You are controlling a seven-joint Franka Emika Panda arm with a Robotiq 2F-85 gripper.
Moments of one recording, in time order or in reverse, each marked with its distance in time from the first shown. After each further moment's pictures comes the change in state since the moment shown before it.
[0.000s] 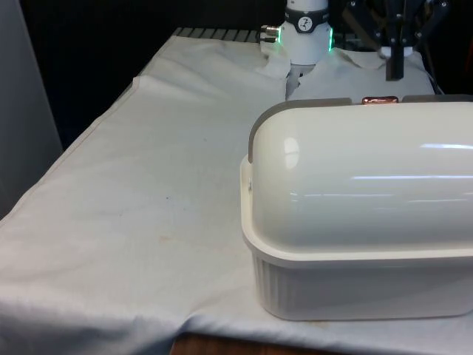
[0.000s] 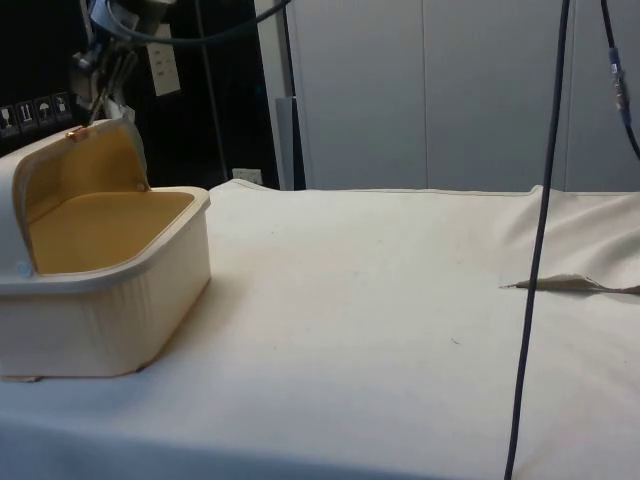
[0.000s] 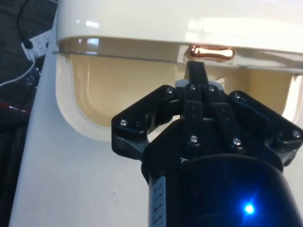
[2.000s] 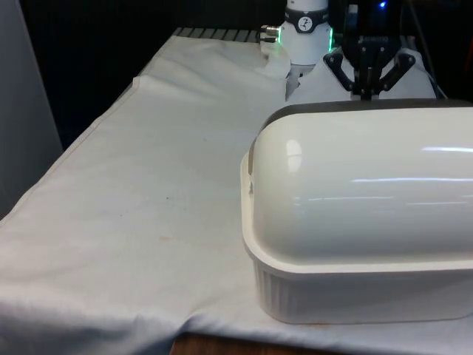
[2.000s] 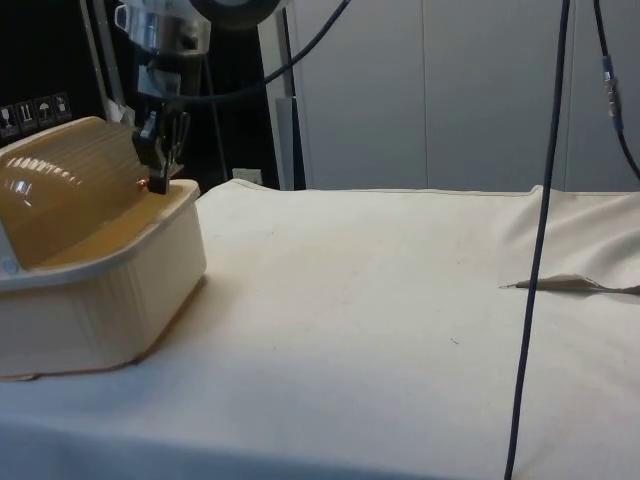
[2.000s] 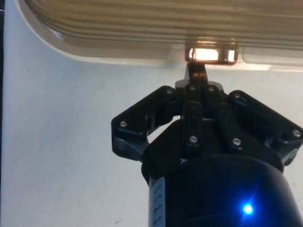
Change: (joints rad) arm -0.009 0.026 0.003 -0.040 0.011 -0.268 -0.017
